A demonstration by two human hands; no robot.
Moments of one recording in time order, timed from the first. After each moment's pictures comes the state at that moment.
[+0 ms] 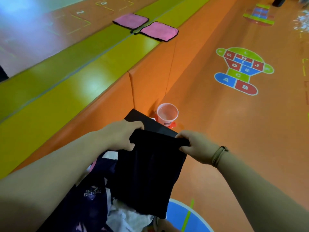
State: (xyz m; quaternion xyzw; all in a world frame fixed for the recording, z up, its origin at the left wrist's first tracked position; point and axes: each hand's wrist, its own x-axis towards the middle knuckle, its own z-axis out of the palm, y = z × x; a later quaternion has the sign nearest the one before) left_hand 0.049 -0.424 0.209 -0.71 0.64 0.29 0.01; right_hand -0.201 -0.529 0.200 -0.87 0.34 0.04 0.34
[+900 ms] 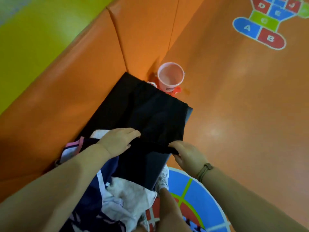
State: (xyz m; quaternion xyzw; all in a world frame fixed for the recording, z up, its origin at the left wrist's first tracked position) left_hand 0.064 -0.437 -0.018 -0.62 0.74 0.25 -0.07; right_hand -0.202 -0.524 -0.010 -0.90 0.31 0.05 0.30
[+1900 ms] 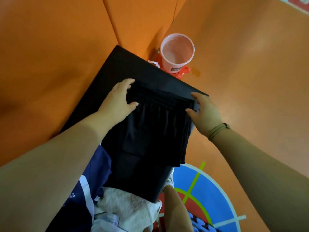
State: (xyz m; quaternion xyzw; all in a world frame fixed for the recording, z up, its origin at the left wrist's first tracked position) left_hand 0.092 -0.539 -0.110 -0.79 0.45 0.35 -0.21; right_hand -0.155 -0.640 -0.114 -0.78 0.52 -0.03 0.36
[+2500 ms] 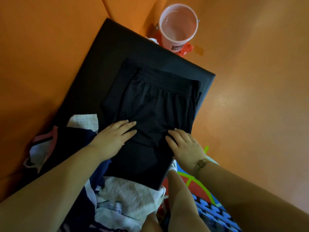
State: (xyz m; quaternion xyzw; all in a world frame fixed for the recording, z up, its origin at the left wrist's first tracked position) left_hand 0.077 -0.413 -0.189 -0.60 0.75 0.26 0.08; right_hand -0.192 -0.508 -0.184 -0.94 0.26 0.14 0.18
